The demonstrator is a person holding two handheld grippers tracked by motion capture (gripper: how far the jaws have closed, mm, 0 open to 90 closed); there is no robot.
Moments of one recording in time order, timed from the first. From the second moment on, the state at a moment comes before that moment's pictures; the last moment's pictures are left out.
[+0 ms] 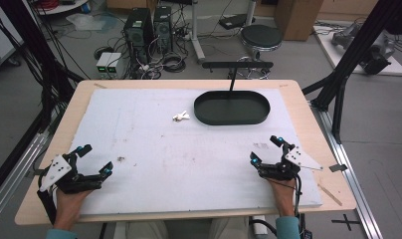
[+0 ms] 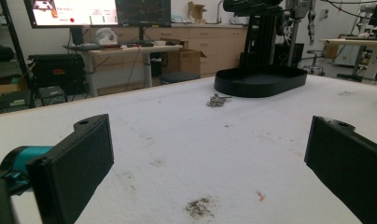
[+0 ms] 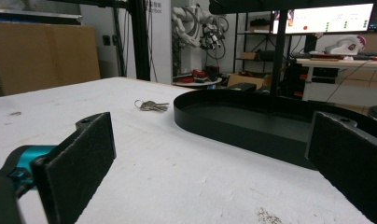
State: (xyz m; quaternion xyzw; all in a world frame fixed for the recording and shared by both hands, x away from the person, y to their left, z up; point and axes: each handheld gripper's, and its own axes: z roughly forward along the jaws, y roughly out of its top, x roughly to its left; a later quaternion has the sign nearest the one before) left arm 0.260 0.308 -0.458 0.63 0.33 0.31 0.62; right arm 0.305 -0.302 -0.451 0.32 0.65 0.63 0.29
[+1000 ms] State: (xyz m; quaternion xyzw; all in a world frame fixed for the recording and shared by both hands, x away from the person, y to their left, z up) left arm 0.302 0.290 -0.405 0.68 0.32 0.31 0.57; right arm 0.305 -0.302 -0.451 0.32 0.65 0.63 0.29
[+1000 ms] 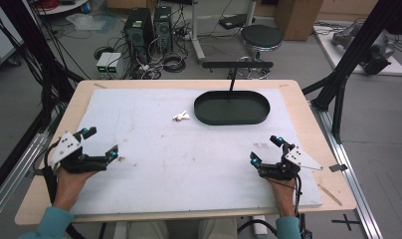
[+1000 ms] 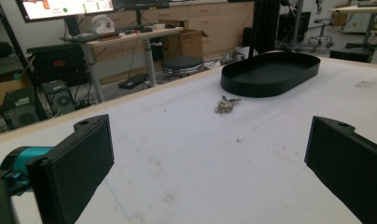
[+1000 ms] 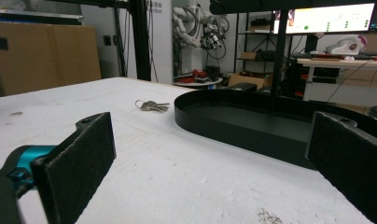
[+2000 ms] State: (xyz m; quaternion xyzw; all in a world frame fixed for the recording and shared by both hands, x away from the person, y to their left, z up) left arm 0.428 0.202 -0.309 0.81 0.27 0.24 0.47; right arm 0.305 -0.302 -0.451 0.32 0.65 0.63 0.29
